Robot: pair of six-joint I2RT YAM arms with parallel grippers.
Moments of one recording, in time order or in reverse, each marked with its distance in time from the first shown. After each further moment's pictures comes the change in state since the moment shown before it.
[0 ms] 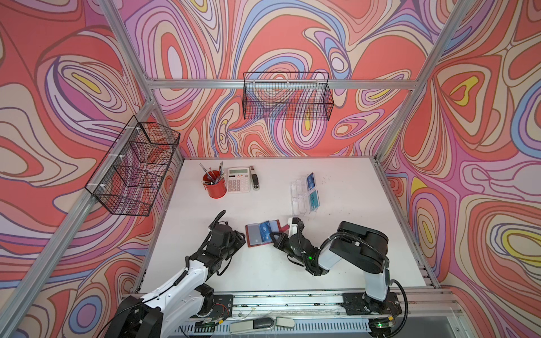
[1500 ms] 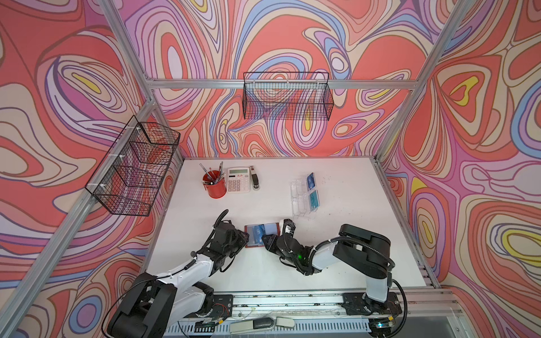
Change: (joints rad) left arm -0.002 0.173 -0.011 0.205 0.084 -0.045; right arm 0.080 -0.078 0.138 -0.372 0.084 -0.001
